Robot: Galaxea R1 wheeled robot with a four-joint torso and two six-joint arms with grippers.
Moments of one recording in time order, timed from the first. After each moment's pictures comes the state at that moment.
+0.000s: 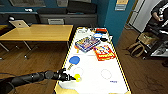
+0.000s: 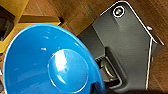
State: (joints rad) left arm 0.36 2.35 -1.56 -0.27 0.44 -0.21; right arm -1.27 2.29 -1.68 -0.36 0.15 0.83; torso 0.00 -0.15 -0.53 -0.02
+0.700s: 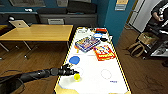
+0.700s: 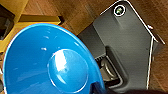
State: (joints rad) left arm 0.34 2.45 -1.67 -0.26 0.32 -0.21; right arm -1.27 2.30 -1.68 -0.36 0.15 0.83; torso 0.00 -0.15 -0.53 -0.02
